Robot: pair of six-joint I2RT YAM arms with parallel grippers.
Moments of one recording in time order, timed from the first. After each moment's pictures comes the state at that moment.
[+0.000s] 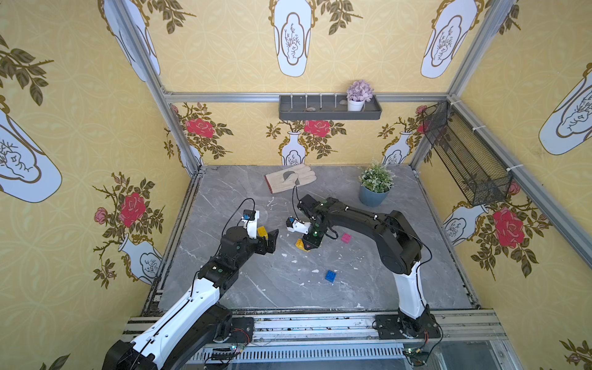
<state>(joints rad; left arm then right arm) -0.46 0.84 0.43 -0.02 0.03 -0.22 0.86 2.08 1.57 -0.89 -0.24 -0.40</state>
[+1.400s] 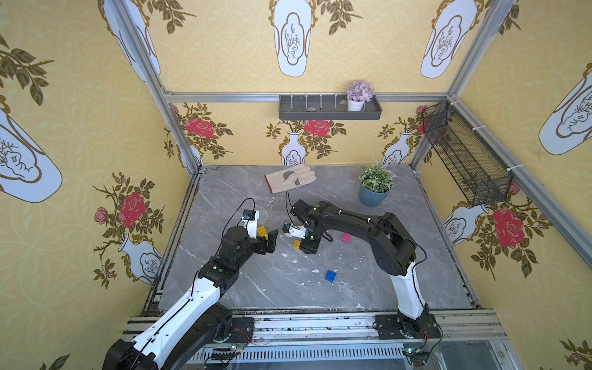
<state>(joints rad) -0.46 0.84 0.43 -0.02 0.02 -0.22 0.91 2.09 1.60 -0.91 -0.07 -0.43</state>
